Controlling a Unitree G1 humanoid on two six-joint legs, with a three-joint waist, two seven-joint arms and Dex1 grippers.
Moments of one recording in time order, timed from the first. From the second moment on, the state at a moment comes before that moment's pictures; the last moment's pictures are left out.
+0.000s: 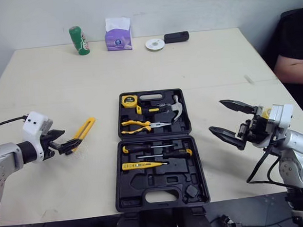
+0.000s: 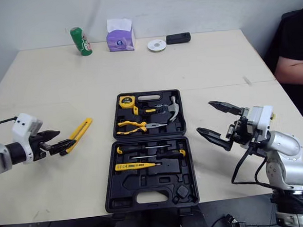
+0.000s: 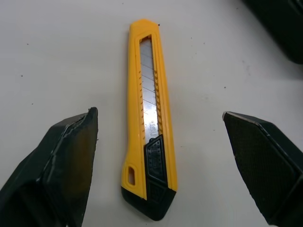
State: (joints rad) left arm -0.24 1.00 0.23 -0.02 -0.52 0.82 -0.67; right arm -0.21 -0.60 -0.24 -0.05 0.64 -0.09 1.20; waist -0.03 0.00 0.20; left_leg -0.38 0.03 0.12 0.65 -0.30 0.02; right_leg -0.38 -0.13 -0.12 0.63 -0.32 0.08
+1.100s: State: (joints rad) left arm -0.26 0.96 0.15 0.16 -0.30 0.56 -0.82; right arm -0.16 -0.63 -0.20 -0.27 0.66 0.09 1.12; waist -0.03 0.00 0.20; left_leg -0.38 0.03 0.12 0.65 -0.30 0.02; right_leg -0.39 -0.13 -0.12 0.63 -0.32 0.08
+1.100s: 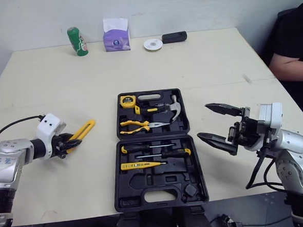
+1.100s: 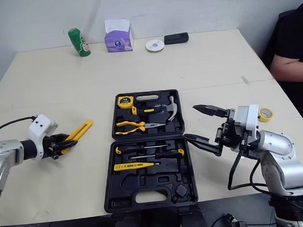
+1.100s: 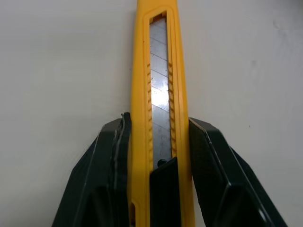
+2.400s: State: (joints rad) left arm -0.46 0.85 -0.29 -0.69 -0.60 0.97 -0.88; right arm 0.09 -0.78 -0.30 -0.26 0.66 0.07 1.33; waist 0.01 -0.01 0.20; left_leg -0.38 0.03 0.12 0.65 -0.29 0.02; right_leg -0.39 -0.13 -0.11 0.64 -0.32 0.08
